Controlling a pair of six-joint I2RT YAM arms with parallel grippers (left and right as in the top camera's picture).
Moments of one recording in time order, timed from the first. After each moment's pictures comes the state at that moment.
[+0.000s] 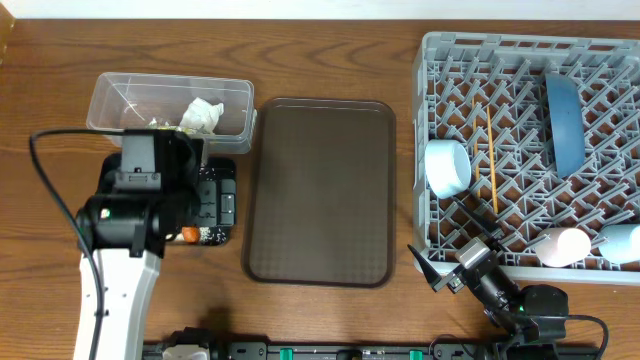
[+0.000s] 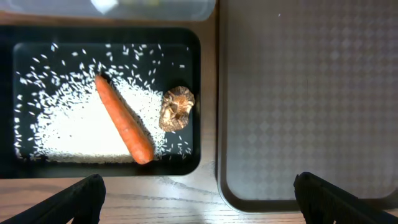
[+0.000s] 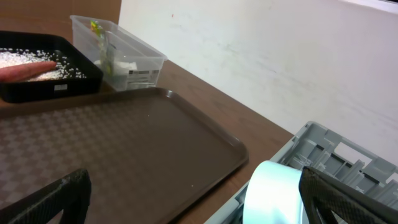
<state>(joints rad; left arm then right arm) -0.01 1.09 1.13 -1.14 0.08 -0.01 0.08 0.01 0.01 -0.04 -0.60 -0.31</state>
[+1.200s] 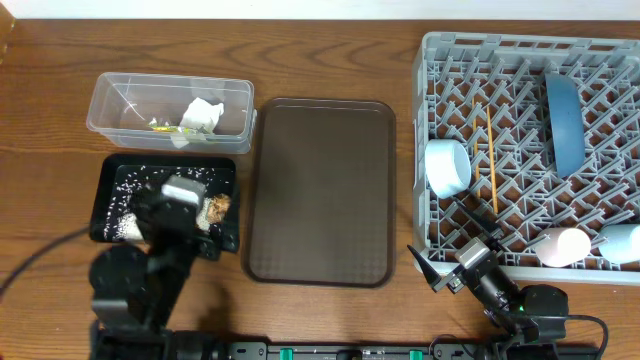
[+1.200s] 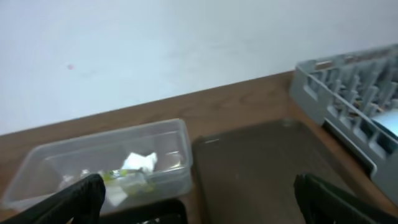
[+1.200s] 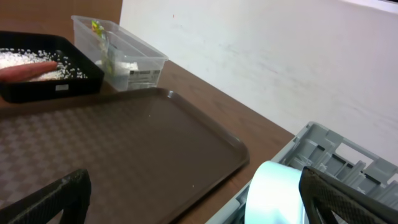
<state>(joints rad) -0.04 0.43 0.67 -0.47 0.23 0.12 0.08 0.01 0.01 -0.04 -0.60 -0.31</state>
